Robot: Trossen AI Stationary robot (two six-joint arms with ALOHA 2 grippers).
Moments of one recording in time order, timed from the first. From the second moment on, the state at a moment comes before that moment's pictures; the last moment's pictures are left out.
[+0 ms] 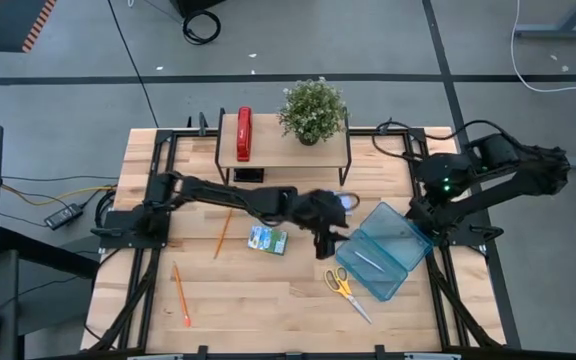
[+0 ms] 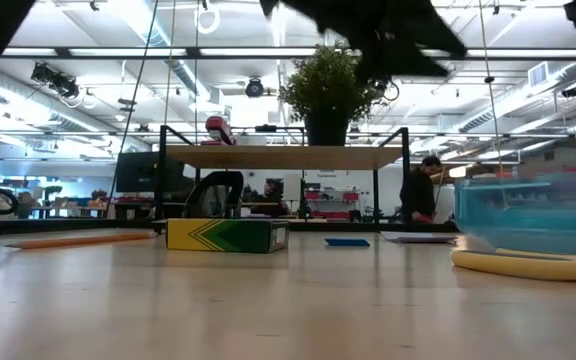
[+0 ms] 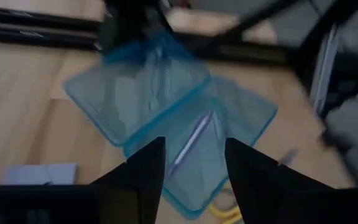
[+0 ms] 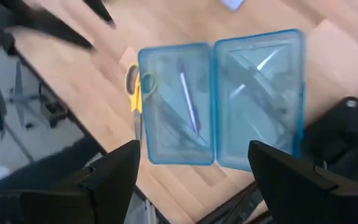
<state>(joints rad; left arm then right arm) -0.07 2.06 1.73 -0.19 0.06 -0.17 0.13 0.90 1.28 -1.52 -0.15 1.04</state>
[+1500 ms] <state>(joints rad) -0.29 1.56 1.73 -1.25 -0.31 -0.49 0.54 1.34 0.63 -0.74 0.23 1.28</state>
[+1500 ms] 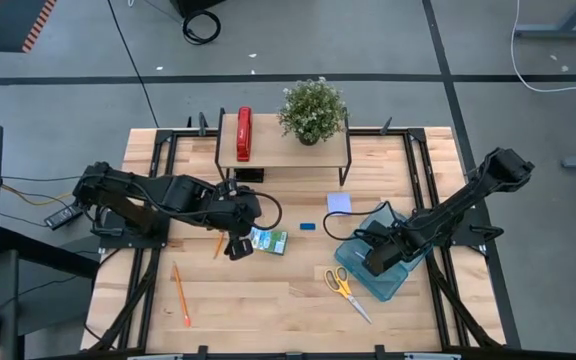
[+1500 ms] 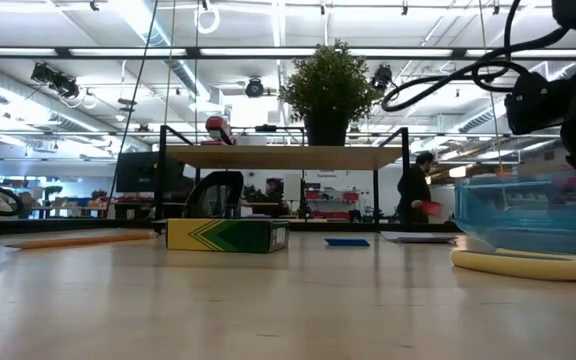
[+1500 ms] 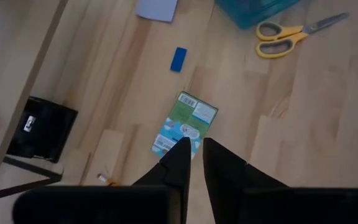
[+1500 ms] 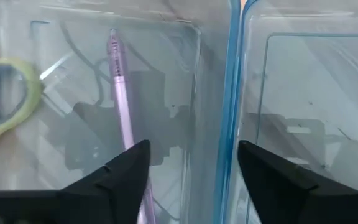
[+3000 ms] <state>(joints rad) -0.31 1.55 1.73 -1.29 -0.31 -0.54 0.24 1.79 1.32 -0.60 -0.05 0.31</state>
